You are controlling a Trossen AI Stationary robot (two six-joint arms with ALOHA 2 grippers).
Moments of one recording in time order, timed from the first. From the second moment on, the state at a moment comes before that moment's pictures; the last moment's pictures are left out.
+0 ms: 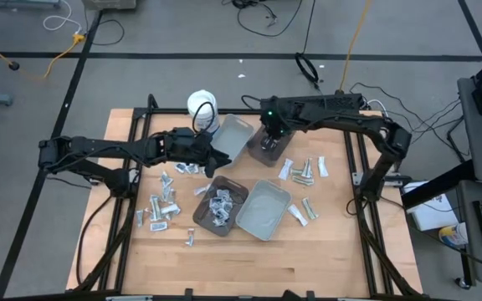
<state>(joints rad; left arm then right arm) 0.21 1.25 0.74 0.12 0.13 -0.58 -0.47 1.73 1.34 -0.64 0.08 0.04</state>
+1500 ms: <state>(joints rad) 0.28 1.20 0.74 -0.88 0.21 -1.03 -0.49 1.84 1.34 -0.68 0.02 -0.02</state>
